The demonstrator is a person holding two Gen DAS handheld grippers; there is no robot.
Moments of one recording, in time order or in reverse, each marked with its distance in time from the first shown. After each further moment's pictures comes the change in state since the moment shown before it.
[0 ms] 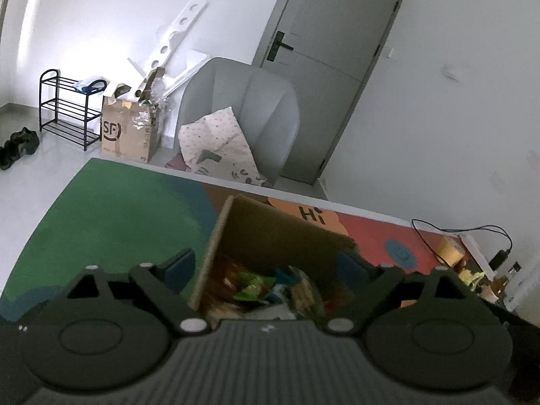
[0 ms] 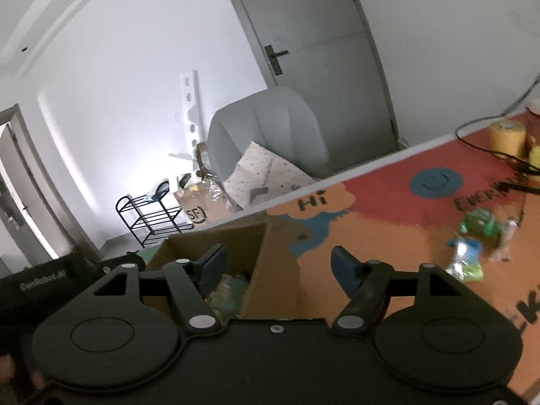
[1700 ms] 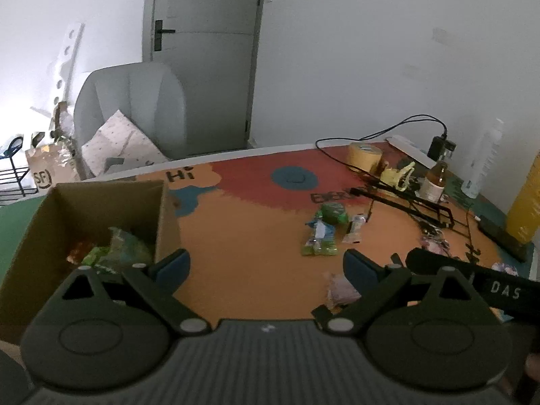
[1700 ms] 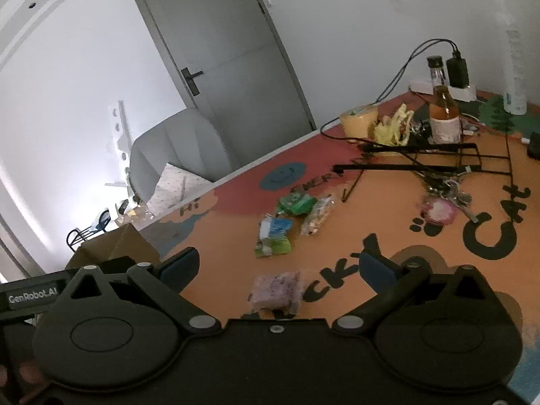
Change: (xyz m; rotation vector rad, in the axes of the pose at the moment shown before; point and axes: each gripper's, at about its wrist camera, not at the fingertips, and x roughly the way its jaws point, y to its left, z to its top) left arm 0.002 -0.168 -0.078 0.387 0.098 -0.139; right arm -0.096 -0.141 -0.029 0.146 -0.046 -0.195
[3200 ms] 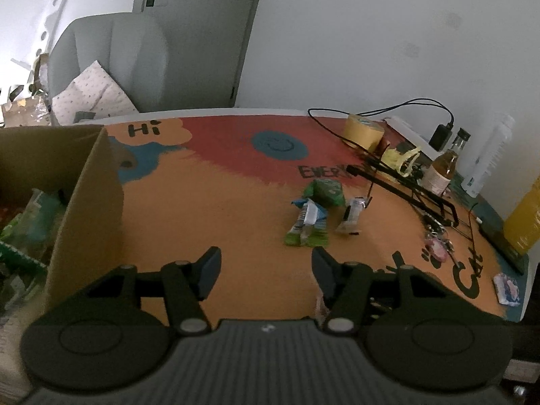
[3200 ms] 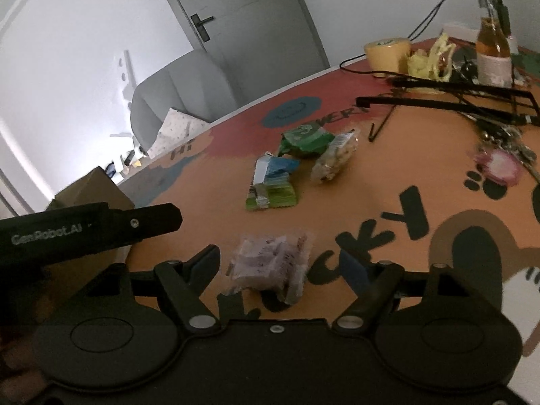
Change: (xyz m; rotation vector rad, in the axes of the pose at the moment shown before) left arm 0.085 0.000 -0.010 -0.105 0.113 -0.078; right arm 0.085 -0.006 -0.022 -0.056 0.183 0.048
